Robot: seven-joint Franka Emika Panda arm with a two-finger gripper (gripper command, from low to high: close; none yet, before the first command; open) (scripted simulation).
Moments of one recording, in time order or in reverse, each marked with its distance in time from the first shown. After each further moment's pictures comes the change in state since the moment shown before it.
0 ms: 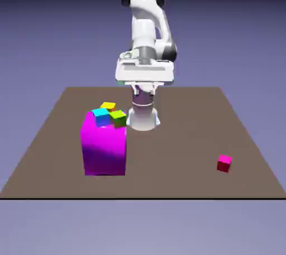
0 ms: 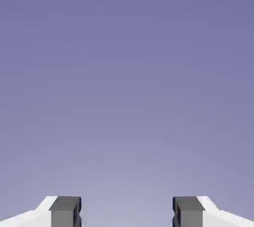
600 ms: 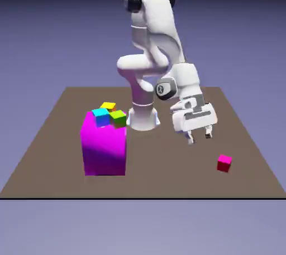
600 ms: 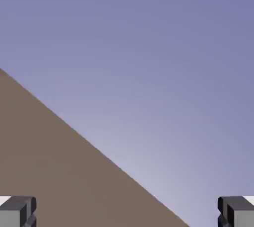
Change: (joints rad) arm 0.219 0.652 0.120 0.174 -0.603 0.236 0.228
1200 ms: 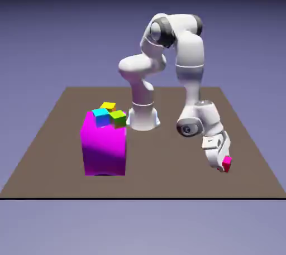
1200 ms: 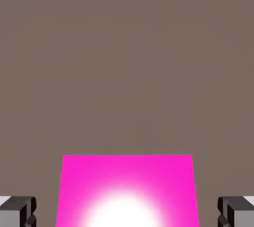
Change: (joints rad) arm 0.348 0.472 -0.159 0.175 -0.036 0.224 -0.026
